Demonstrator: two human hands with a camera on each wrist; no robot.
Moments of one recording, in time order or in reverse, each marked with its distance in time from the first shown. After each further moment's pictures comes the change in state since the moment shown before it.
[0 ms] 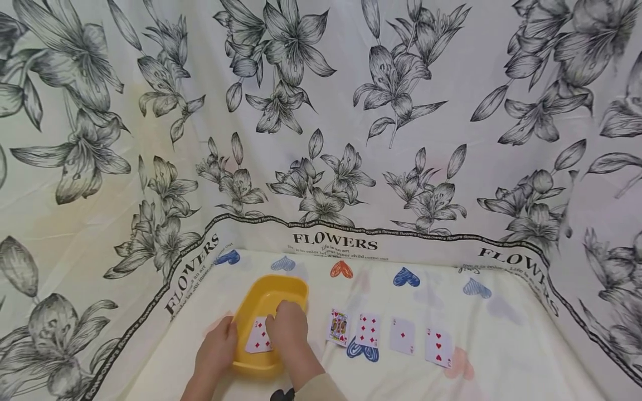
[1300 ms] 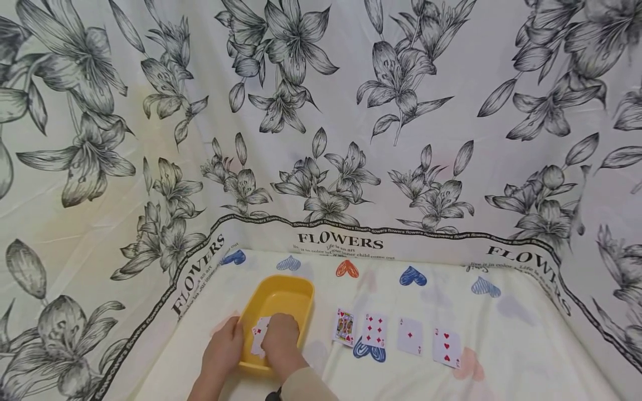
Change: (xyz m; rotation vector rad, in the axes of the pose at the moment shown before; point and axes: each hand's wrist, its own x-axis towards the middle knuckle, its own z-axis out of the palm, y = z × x) left_hand -0.001 0.002 0.001 0.003 0.032 0.028; right_hand 0.006 -0.001 0.063 -0.354 -0.085 0.107
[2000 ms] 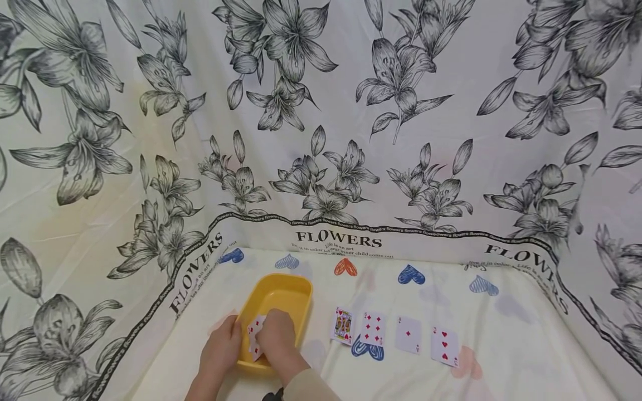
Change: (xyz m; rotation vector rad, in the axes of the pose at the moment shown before) left_hand -0.001 0.003 -0.003 0.008 -0.015 -0.007; right_hand -0.007 -0.002 -0.022 0.331 -0.023 -0.028
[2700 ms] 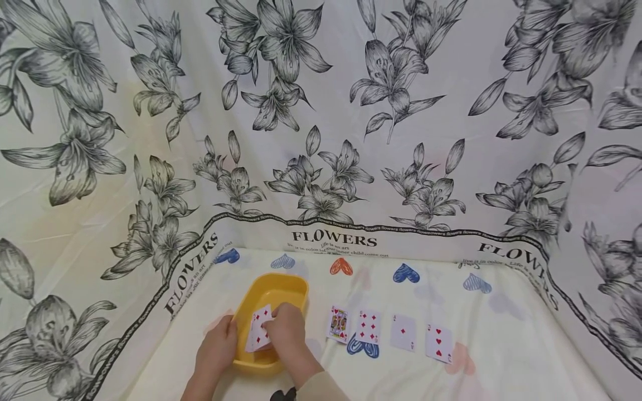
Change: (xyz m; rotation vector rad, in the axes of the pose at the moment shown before) left_hand 0.002 -0.002 0.003 0.010 -0.022 -0.031; right_hand -0.007 0.010 -0.036 0.223 0.037 0.095
